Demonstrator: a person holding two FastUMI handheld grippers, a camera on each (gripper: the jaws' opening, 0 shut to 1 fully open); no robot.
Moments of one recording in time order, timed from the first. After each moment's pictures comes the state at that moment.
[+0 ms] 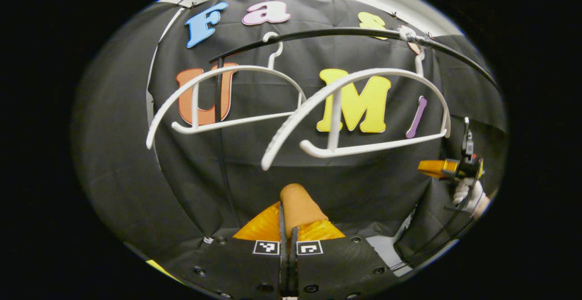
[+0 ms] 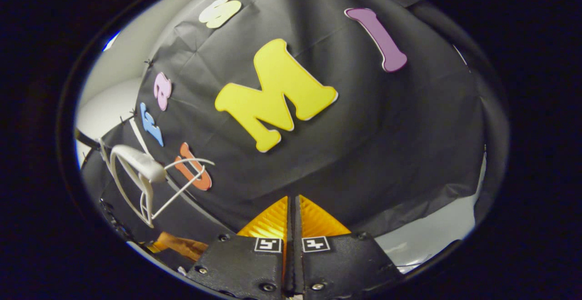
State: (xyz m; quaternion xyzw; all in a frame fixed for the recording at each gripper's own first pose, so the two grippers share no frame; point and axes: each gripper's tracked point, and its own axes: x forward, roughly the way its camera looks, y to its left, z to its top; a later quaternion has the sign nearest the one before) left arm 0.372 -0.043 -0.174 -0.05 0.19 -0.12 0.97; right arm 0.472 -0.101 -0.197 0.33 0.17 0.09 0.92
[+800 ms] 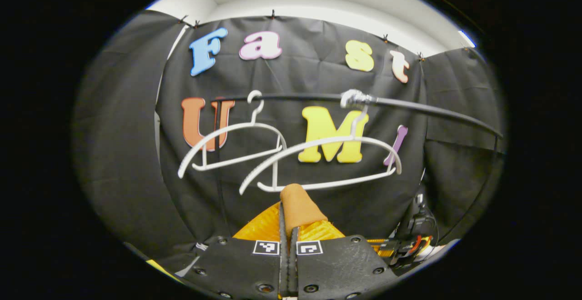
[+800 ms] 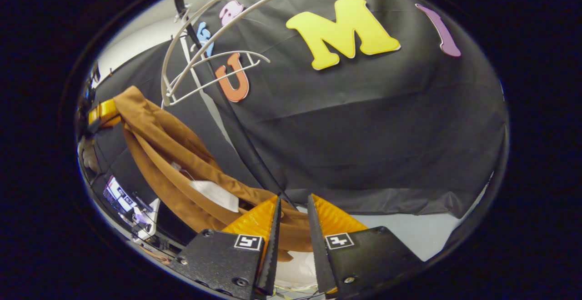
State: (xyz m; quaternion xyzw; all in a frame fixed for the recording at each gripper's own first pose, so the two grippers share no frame) left arm 0.289 -0.064 -0.044 -0.08 0.10 -0.11 0.99; right arm 0.362 0.013 -0.307 0.15 0.27 0.24 0.92
